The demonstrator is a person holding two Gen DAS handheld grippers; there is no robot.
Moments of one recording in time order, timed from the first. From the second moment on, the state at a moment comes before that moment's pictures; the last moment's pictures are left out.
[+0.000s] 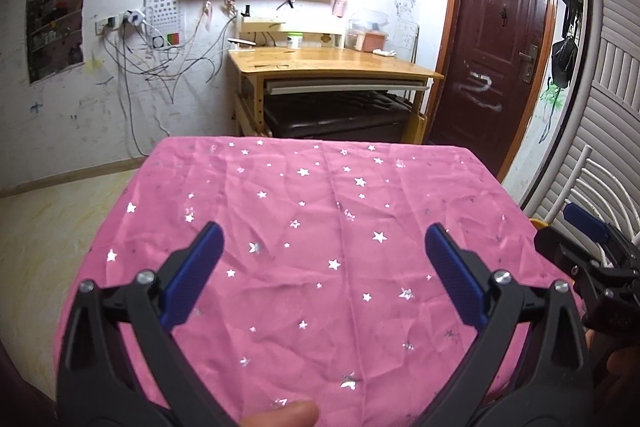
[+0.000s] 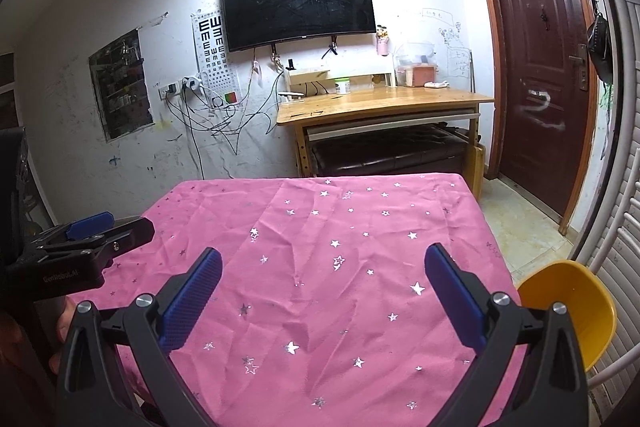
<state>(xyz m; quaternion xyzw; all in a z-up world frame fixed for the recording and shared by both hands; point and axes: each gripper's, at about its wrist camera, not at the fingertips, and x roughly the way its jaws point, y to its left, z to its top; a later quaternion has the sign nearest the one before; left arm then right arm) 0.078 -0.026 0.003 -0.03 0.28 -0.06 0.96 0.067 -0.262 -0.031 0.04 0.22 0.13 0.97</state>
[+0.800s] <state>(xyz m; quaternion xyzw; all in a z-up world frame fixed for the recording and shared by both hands) 0.065 -0.023 0.007 -0.03 0.28 -0.06 0.96 0.060 -0.258 -0.028 0.04 0.22 0.14 0.97</state>
